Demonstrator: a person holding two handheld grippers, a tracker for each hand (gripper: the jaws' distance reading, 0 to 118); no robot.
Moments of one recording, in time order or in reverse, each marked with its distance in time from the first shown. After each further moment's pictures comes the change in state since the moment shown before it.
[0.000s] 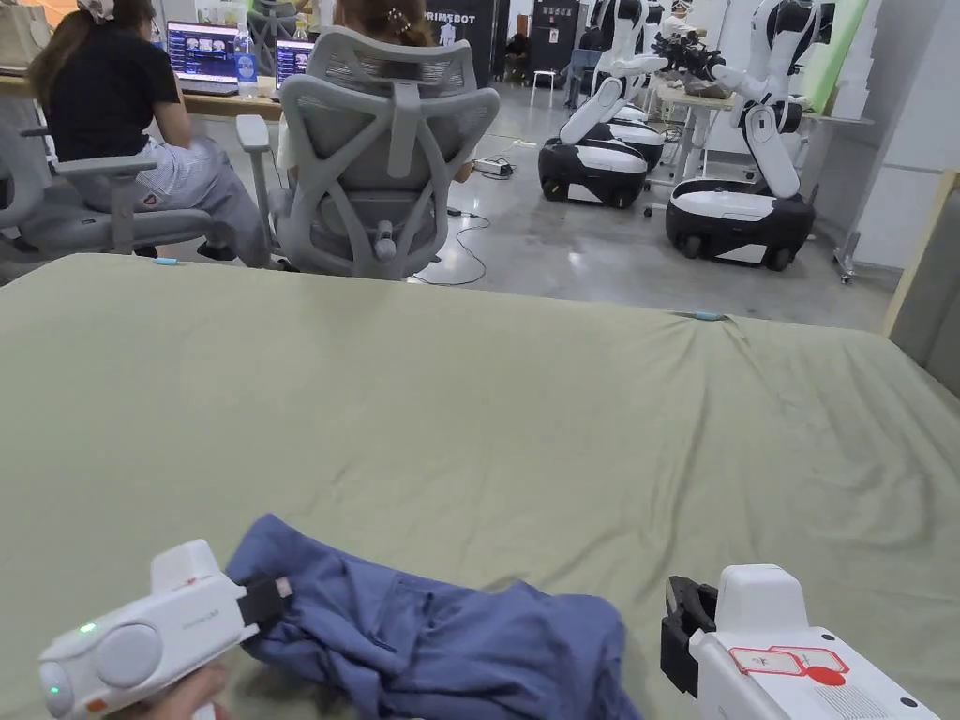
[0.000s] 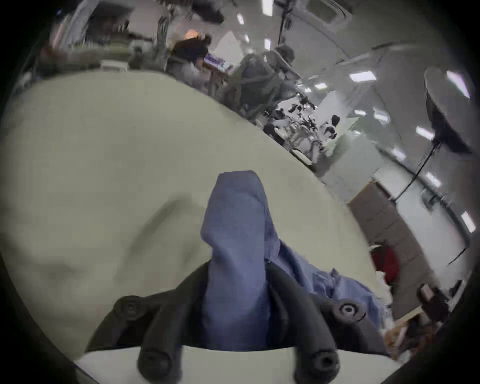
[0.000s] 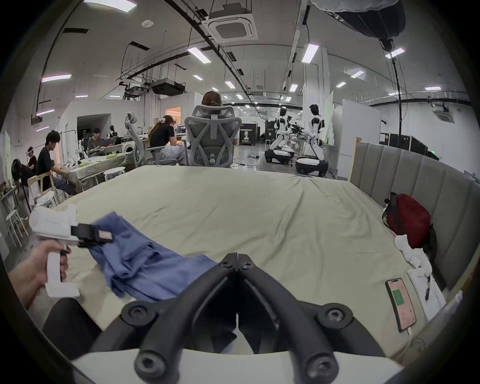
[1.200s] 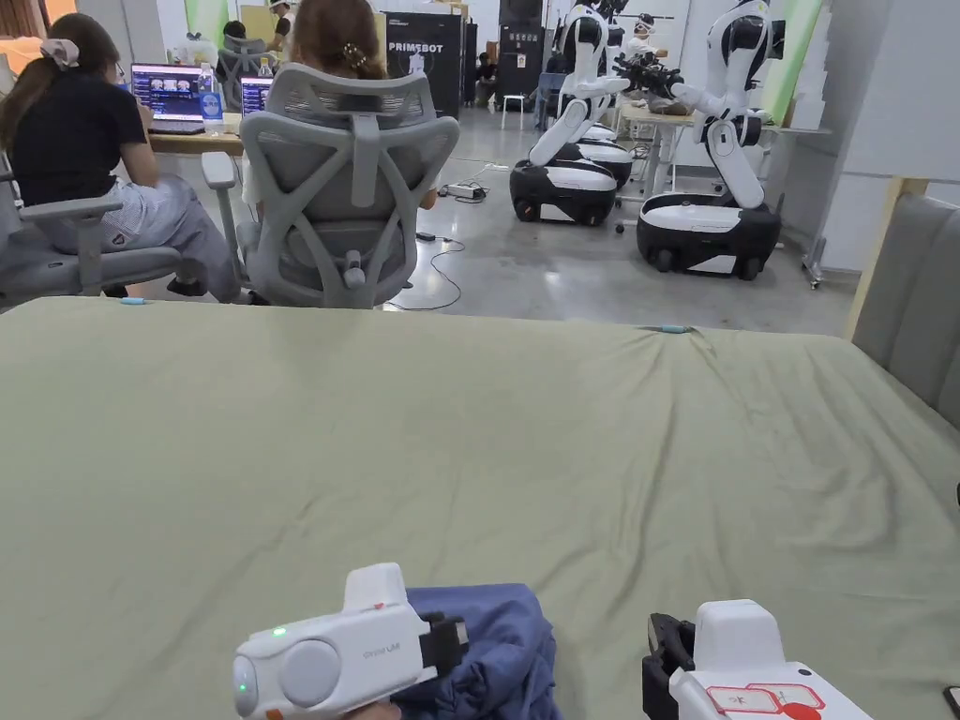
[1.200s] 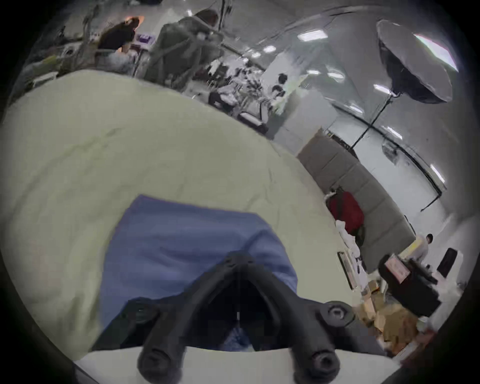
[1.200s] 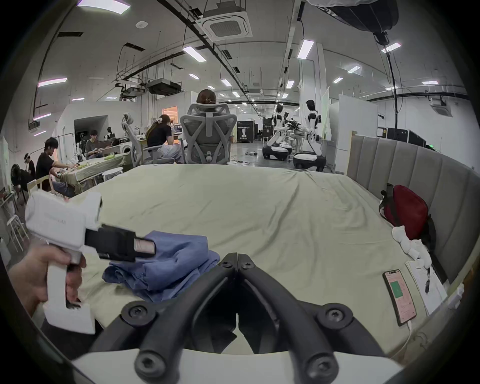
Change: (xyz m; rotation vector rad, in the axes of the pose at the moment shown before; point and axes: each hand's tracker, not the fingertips) left arm 0.163 -0.067 -0.032 -0.257 -0.340 -0.153; right arm 0.019 -0.014 0.008 -0.016 -0.003 -0.027
